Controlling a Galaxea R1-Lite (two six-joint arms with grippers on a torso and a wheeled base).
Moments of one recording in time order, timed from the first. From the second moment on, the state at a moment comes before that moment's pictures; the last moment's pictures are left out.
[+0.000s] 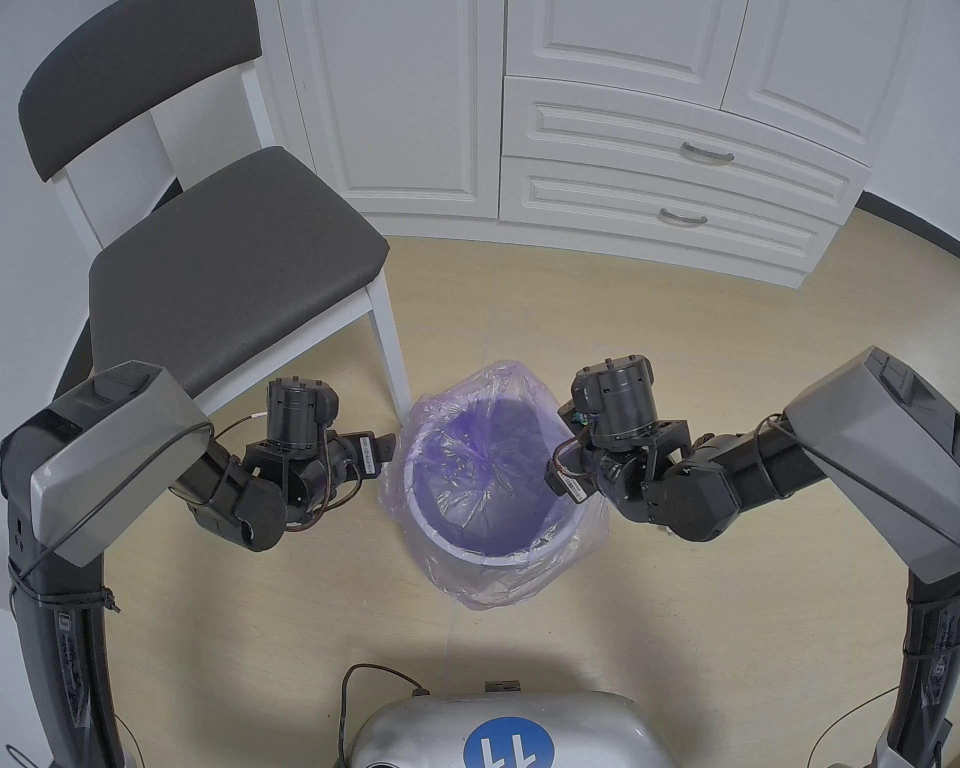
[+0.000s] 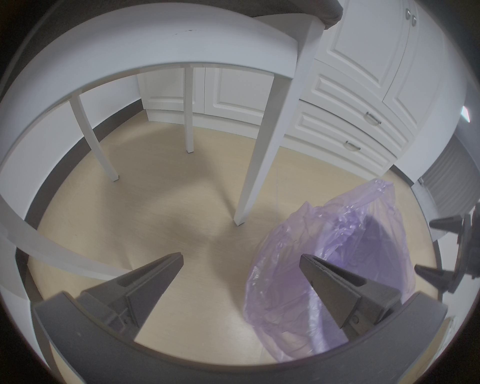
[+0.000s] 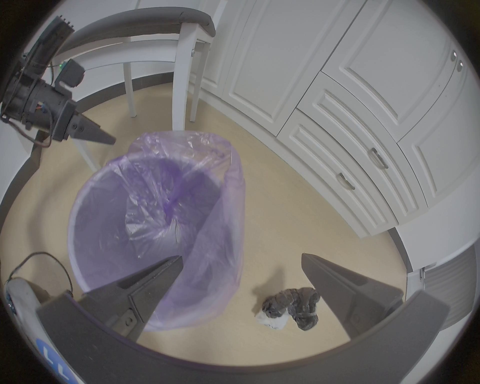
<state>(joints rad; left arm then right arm) -0.32 2.29 -1.13 -0.75 0.17 -0.27 0.60 2.24 -1.34 -0.44 -0.52 -0.38</state>
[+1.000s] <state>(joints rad) -0.36 2.31 -1.15 -0.77 0.18 -0.32 0.64 2.30 -1.27 -0.51 -0.55 -0.37</state>
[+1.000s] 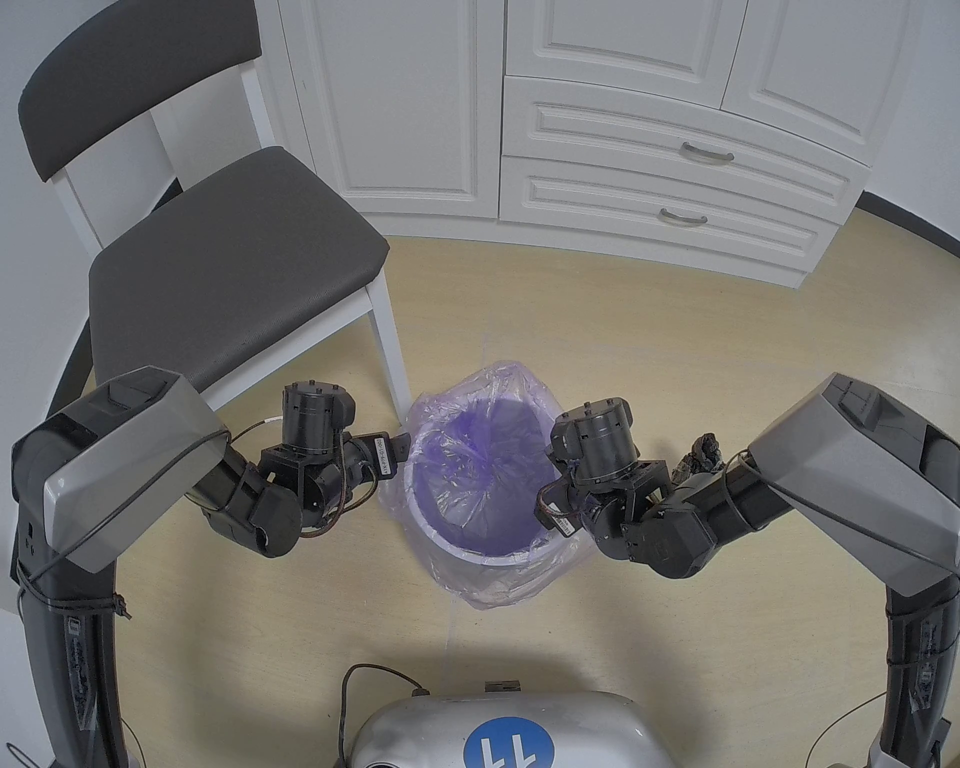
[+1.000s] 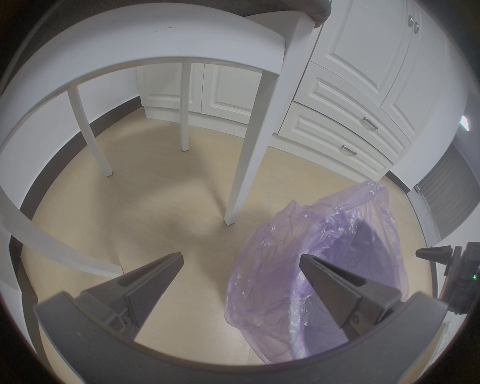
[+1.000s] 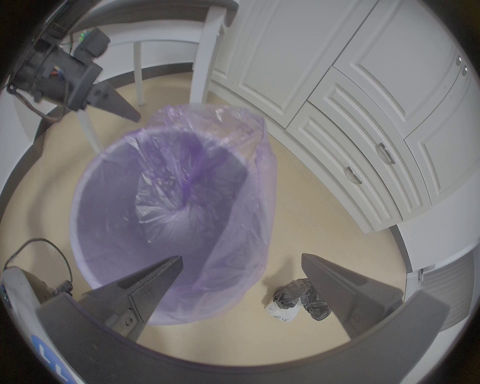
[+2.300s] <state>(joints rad) -0.40 2.31 -1.16 -0.78 0.17 -0.31 0.46 2.27 -1.24 -0.70 -0.51 -0.26</state>
